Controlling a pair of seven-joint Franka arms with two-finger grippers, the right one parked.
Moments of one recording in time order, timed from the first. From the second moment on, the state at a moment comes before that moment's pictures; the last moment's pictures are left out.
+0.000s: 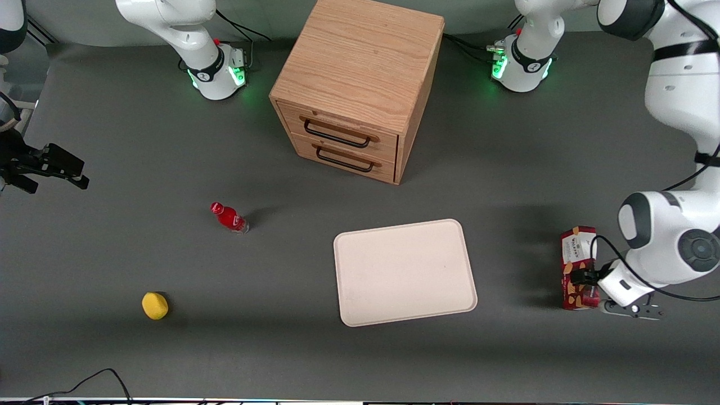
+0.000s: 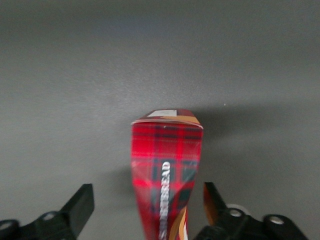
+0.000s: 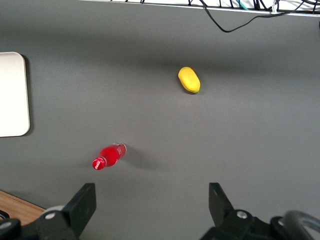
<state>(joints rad) 0.19 0.74 -0.14 -1.54 0.15 2.33 0.10</state>
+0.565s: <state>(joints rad) 0.18 0.71 -0.15 -1.52 0.18 2.22 0.08</state>
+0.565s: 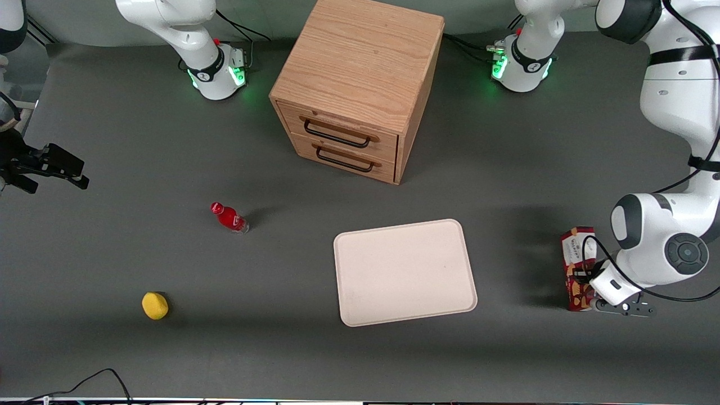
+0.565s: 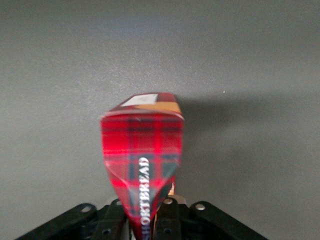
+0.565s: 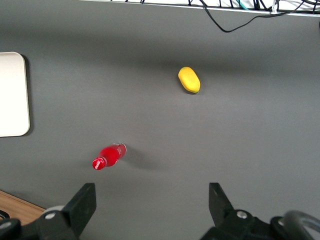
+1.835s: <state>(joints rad) -0.25 0.77 -0.17 -1.28 0.17 1.99 -0.65</state>
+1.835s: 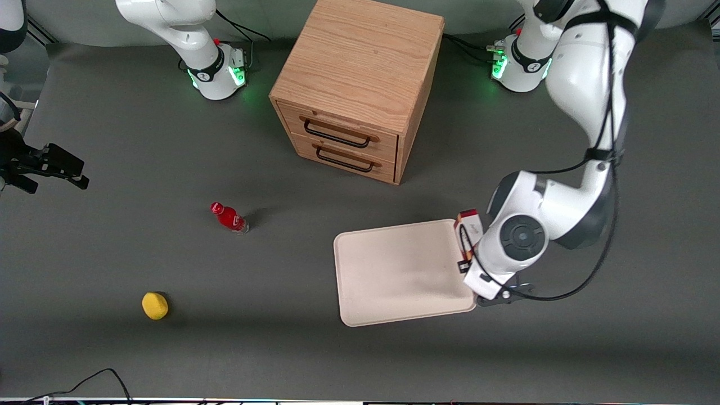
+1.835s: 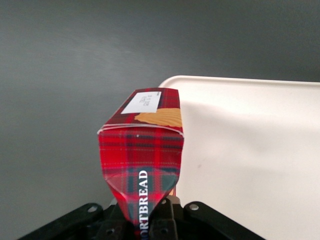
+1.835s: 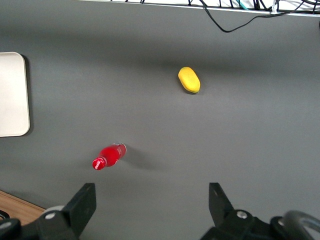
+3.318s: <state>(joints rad) -0.04 0.44 -0.17 -1.26 0.16 1.63 -0.17</state>
